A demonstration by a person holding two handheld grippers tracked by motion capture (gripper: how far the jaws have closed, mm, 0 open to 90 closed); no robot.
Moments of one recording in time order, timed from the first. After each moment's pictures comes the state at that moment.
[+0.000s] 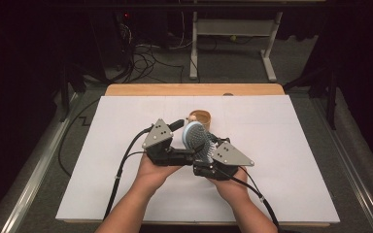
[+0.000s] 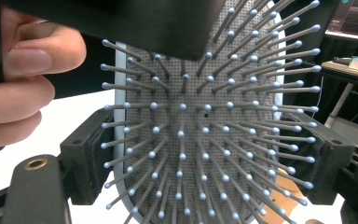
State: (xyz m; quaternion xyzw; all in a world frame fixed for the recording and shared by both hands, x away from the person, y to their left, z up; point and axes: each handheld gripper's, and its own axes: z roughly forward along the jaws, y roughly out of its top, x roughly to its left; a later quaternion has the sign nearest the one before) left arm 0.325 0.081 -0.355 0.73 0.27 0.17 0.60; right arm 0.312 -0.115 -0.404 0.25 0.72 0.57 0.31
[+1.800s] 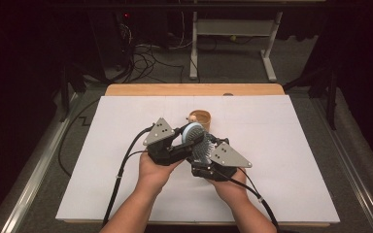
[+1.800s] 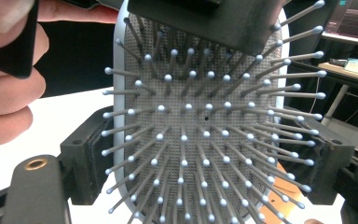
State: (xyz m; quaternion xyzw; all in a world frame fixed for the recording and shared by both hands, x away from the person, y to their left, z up) left arm 0.322 0.077 -0.350 0.73 0.29 0.15 0.60; right arm 0.310 -0.111 -0.403 0.25 0.72 0.57 0.32
